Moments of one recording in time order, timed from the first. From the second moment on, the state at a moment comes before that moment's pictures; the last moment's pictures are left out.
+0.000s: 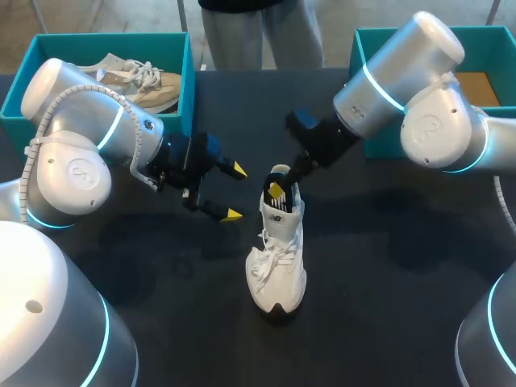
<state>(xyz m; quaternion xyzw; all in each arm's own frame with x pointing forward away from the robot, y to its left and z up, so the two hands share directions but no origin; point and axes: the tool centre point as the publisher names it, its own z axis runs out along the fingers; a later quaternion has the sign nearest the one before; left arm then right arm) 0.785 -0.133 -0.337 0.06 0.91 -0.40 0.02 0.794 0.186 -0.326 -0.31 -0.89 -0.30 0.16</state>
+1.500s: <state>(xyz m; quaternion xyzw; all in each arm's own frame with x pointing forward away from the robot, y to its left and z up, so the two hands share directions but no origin) 0.785 -0.133 -0.337 0.06 0.91 -0.40 0.02 0.803 0.157 -0.277 -0.40 -0.83 -0.37 0.06</state>
